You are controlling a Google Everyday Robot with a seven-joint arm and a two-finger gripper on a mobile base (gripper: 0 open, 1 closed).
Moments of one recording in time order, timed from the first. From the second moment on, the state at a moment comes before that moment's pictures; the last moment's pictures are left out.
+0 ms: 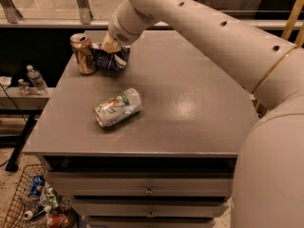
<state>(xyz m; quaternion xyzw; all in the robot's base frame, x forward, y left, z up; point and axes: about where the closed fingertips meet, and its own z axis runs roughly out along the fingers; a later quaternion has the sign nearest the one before) 0.715 0.125 0.910 -0.62 0.67 0.07 0.39</state>
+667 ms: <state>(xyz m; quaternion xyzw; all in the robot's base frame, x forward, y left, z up) 0.714 0.128 0.907 -0.63 0.67 0.07 0.39</state>
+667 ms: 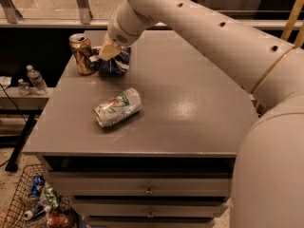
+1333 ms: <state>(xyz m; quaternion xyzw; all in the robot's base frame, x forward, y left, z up) 0.714 0.130 0.905 -0.63 0.67 0.07 0.39</state>
